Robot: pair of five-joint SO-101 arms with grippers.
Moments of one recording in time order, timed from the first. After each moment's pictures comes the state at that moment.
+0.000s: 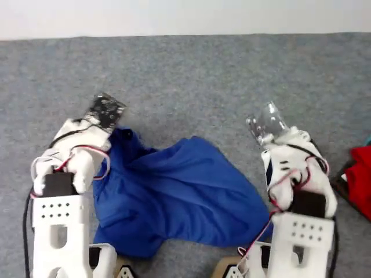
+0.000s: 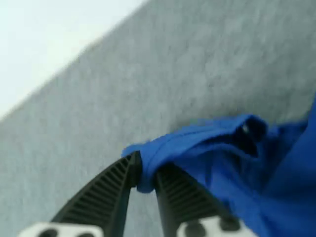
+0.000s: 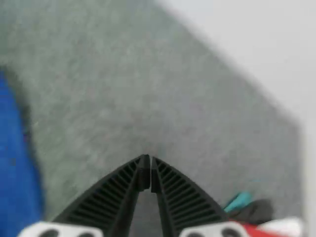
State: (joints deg) left arm -9.9 -47.0 51.3 52.4 -29.8; right arm 7.4 -55.6 48.8 53.7 43.3
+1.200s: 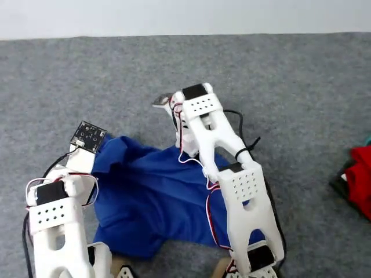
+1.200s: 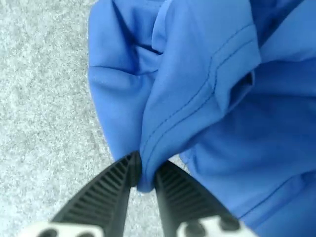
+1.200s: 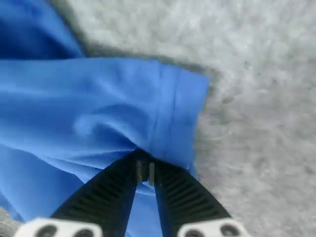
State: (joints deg) left arm -20.4 -47.0 63.3 64.4 -29.8; right arm -23.6 52.1 -41.7 100.3 26.2
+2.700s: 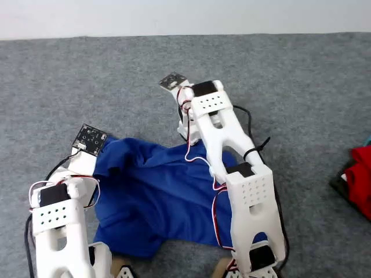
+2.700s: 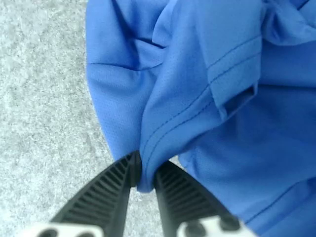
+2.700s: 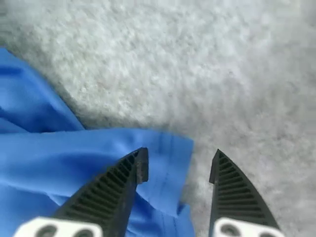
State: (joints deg) left arm -20.4 -47.1 66.9 60.2 -29.8; right arm -22.2 44.2 -33.9 85.5 21.2
